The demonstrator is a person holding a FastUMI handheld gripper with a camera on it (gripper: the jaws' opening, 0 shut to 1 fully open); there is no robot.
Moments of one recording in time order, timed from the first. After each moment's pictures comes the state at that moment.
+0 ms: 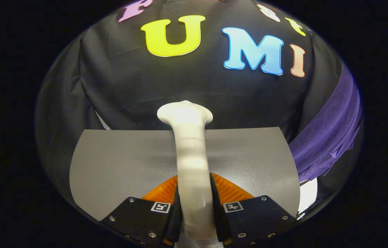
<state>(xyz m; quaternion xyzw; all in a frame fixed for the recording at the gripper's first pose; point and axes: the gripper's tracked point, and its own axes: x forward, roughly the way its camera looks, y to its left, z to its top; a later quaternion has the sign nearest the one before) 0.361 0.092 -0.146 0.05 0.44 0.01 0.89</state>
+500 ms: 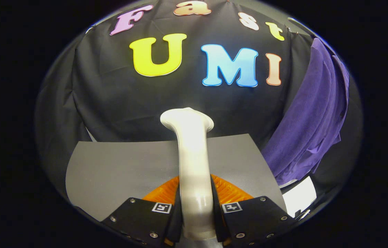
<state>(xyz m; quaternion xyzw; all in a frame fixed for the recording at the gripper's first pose) 0.327 0.050 -0.116 0.04 0.37 -0.06 0.93</state>
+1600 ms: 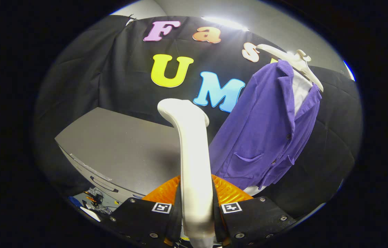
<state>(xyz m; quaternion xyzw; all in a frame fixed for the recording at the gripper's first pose) 0.158 -0.089 -0.032 -0.08 0.28 -0.01 0.96</state>
